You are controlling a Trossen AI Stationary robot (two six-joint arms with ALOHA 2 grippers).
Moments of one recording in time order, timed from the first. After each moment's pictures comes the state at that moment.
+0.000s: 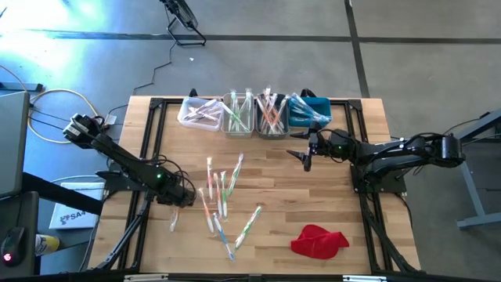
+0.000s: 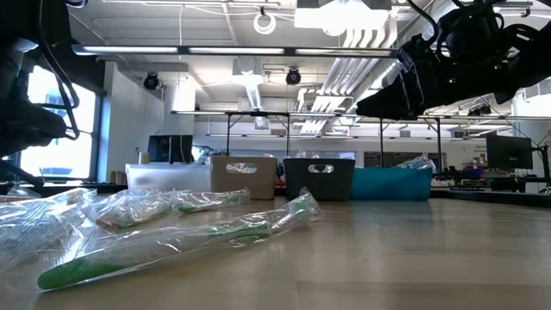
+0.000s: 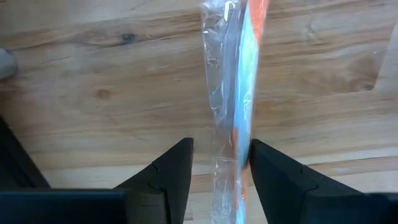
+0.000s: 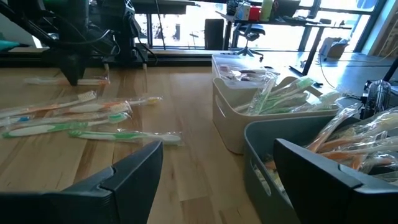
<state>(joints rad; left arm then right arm) -0.51 1.21 0.50 -0.70 0.12 -1.97 -0.28 1.11 0.23 0.71 -0.02 -0.08</state>
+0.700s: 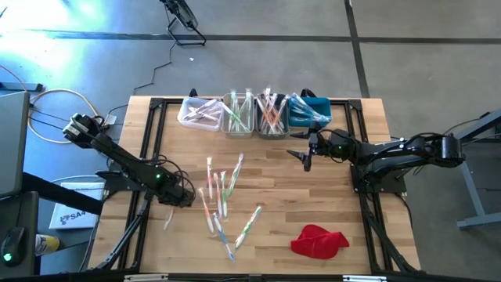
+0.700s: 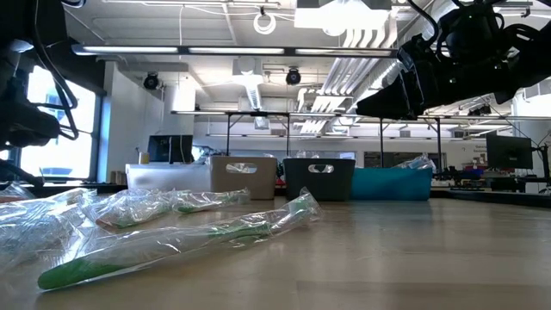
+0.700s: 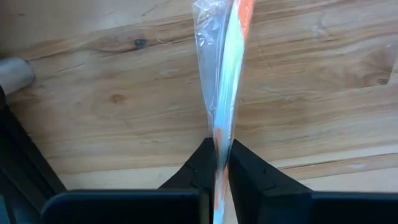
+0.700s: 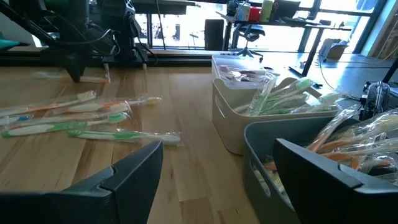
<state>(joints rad) -0.51 1.21 0.50 -0.71 0.12 -1.93 -0.28 1.11 0.23 0.71 -0.02 -0.08</state>
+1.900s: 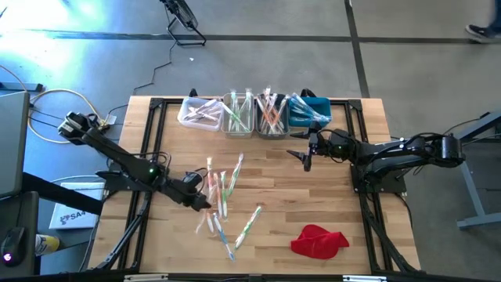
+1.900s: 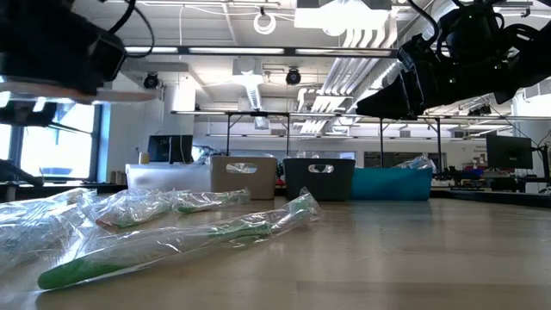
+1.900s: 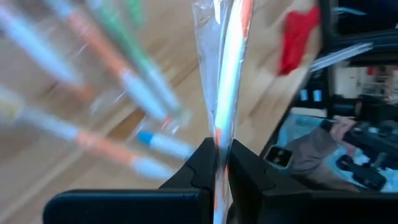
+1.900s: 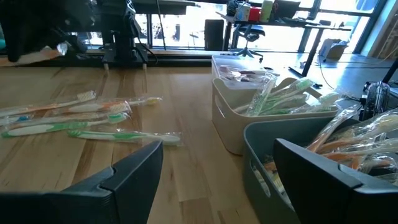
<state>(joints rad) -0.50 1.06 0.52 -0.10 -0.14 -1.52 -0.28 1.11 0.23 0.71 -0.02 -0.08</state>
